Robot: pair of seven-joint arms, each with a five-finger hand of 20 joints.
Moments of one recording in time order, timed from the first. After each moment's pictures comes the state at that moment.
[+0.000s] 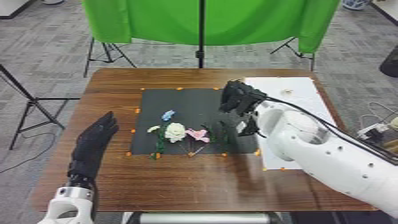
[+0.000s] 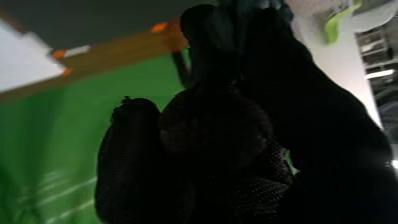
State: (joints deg) left arm 124.3 -71.1 -96.6 -116.4 58.8 2.9 10.5; right arm -52.0 -44.1 29.4 -101.4 -102.9 2.0 23.3
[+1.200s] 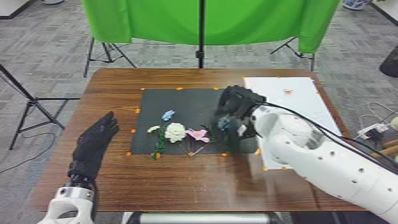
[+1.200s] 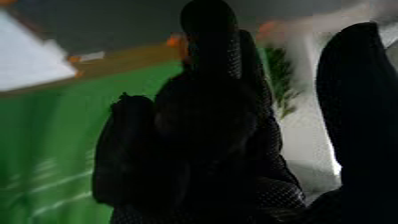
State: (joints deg) left arm 124.3 -70.9 -96.6 -116.4 58.8 2.7 10.1; right arm -55.1 -45.7 32.3 -99.3 -109.9 1.7 24.3
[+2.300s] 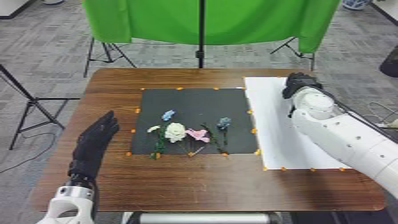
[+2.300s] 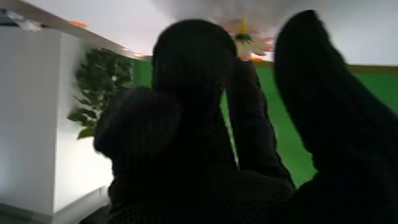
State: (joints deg) left arm 124.0 -70.8 -96.4 -116.3 58.8 2.7 10.3; right arm -44.7 -48.3 29.1 -67.6 -116.4 2.6 34.9
